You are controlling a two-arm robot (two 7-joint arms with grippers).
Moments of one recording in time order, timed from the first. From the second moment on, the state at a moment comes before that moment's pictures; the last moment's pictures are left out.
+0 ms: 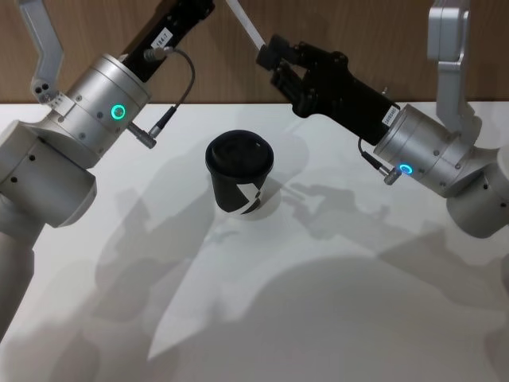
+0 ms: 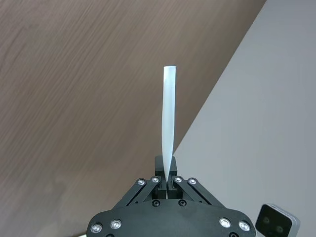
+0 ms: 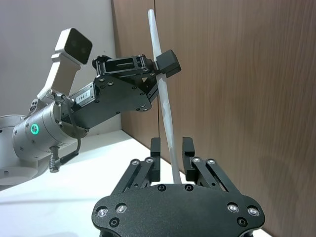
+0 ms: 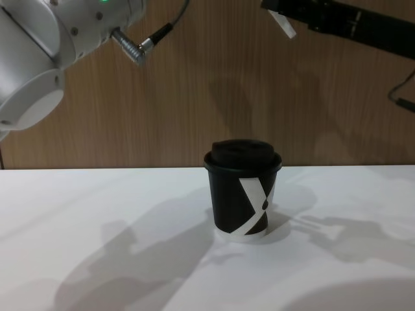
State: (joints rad) left arm -0.53 0.18 0.37 -1.51 -1.10 0.10 -0.43; right arm 0.46 0.33 -0.31 -1.47 0.60 -0.01 0.74
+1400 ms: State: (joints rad) left arm -0.49 0.28 0.42 -1.62 -0.92 0.02 -0.30; right arm 0.29 0.39 -0.21 -1.63 0.64 -0.04 0.60
